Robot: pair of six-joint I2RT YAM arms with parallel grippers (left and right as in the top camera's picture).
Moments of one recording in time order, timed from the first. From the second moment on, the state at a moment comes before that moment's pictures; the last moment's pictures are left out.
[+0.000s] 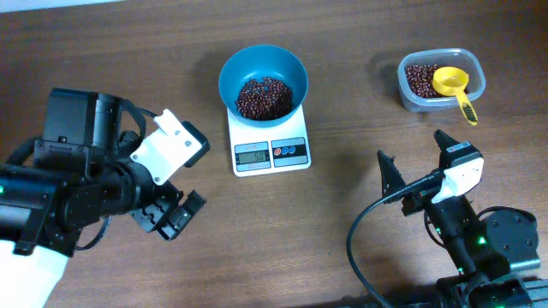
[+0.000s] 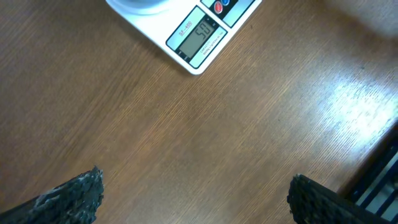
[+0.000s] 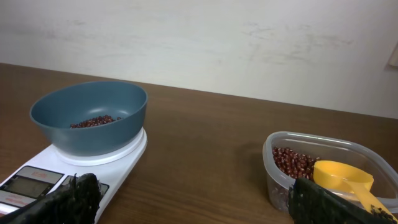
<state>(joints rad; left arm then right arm) -0.25 1.08 1.05 -1.10 0.26 0.58 0.04 0.01 0.01 -0.06 -0.18 -0.05</state>
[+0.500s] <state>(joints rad) -0.25 0.72 1.02 -1.24 0.17 0.20 0.04 0.01 0.01 -0.06 -0.19 -0.05</state>
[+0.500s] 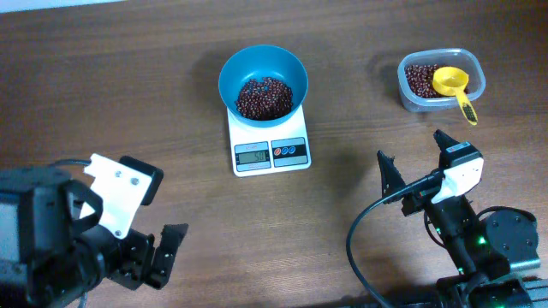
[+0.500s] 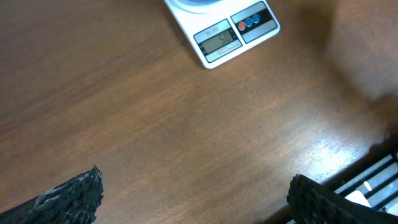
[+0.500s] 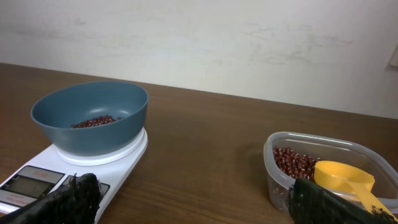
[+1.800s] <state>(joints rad) 0.03 0.04 0.81 -1.00 -0.01 0.01 0.04 0.01 0.01 -0.06 -0.19 -0.05</state>
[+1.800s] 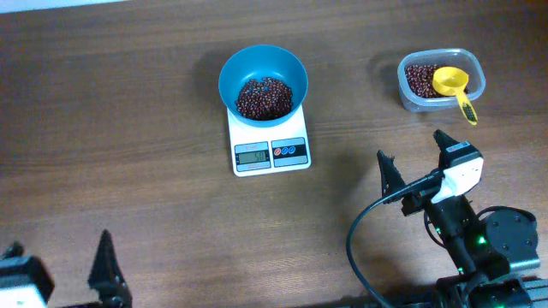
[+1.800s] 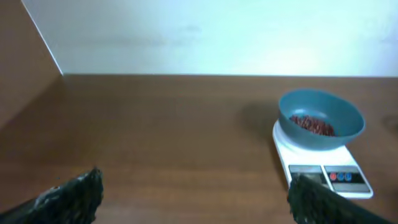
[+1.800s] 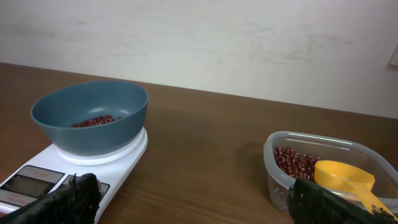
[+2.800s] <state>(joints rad) 0.03 0.01 0.01 -0.06 0.03 0.01 0.04 0.01 0.01 -0.06 -0.19 -0.05</state>
